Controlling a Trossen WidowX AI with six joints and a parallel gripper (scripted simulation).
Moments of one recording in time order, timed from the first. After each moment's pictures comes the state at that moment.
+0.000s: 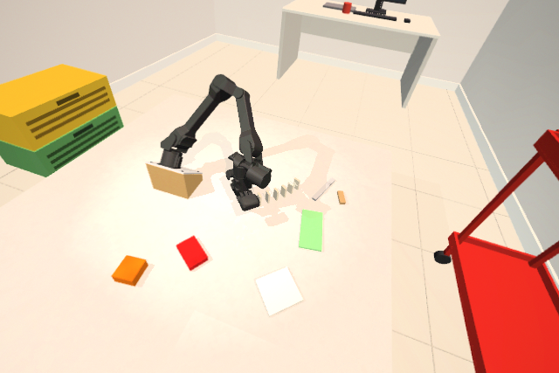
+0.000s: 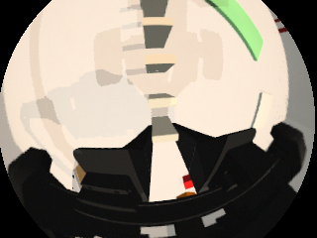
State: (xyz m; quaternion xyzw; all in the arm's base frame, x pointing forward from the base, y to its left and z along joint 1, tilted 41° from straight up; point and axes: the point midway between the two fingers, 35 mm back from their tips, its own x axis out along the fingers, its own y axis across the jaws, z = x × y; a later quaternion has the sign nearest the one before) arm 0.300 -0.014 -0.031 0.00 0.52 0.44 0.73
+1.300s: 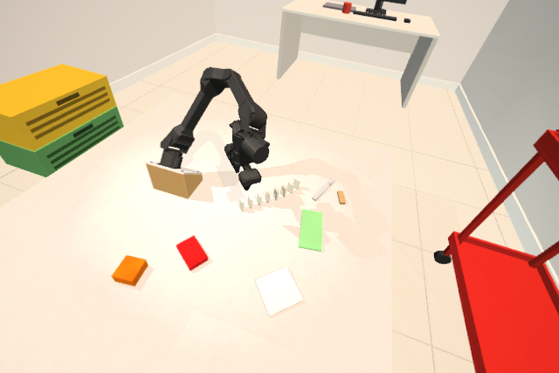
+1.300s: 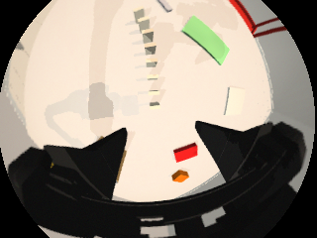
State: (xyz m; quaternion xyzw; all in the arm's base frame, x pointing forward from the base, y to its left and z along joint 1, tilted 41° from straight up) arm 0.291 -0.094 0.057 0.01 0.52 0.43 0.73
